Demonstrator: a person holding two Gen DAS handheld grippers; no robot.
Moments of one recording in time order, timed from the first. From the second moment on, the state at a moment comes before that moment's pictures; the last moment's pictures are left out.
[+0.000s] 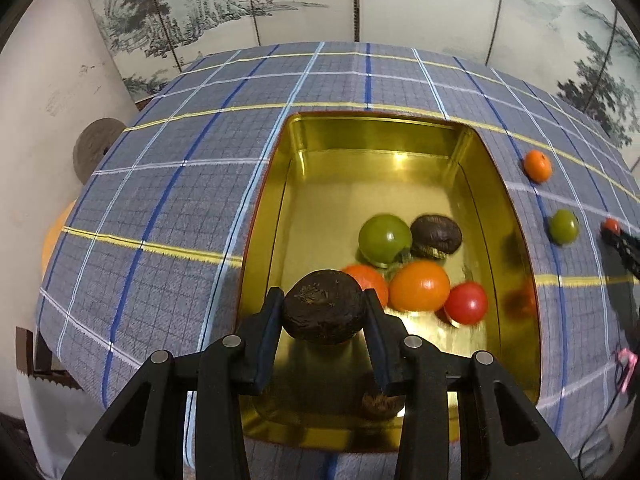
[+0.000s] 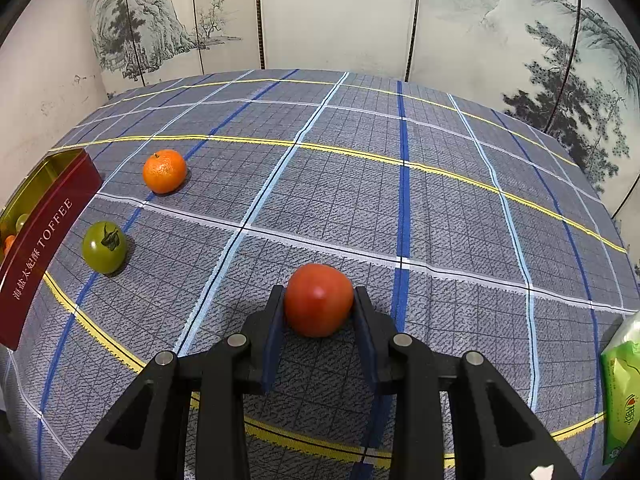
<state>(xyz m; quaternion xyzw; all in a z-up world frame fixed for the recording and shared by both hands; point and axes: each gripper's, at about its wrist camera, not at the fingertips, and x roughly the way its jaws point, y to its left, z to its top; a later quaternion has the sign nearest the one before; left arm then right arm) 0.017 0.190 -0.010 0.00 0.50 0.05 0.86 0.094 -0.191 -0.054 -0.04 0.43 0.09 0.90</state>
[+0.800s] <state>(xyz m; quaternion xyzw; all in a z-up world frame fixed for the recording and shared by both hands) 0.034 0.191 -0.025 0.02 0.51 0.05 0.86 0.094 -0.189 -0.054 -0.04 0.42 0.09 0.90</state>
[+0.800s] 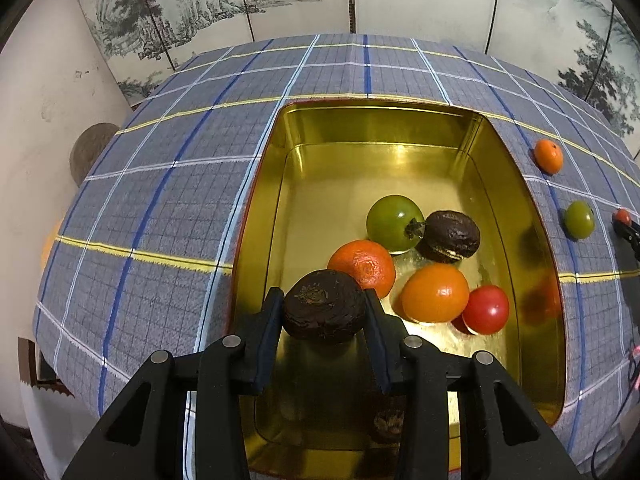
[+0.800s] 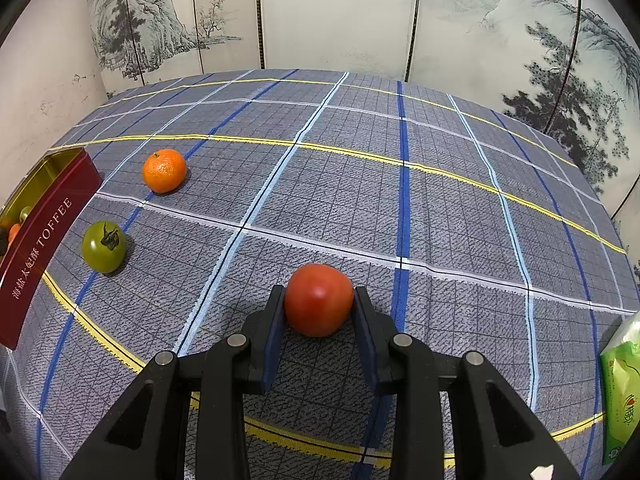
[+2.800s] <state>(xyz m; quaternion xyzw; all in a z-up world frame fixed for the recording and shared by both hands) -0.020 0.251 0.008 -0.07 0.44 0.15 0.88 0.037 0.064 0.004 -0.15 0.39 0.39 0.82</state>
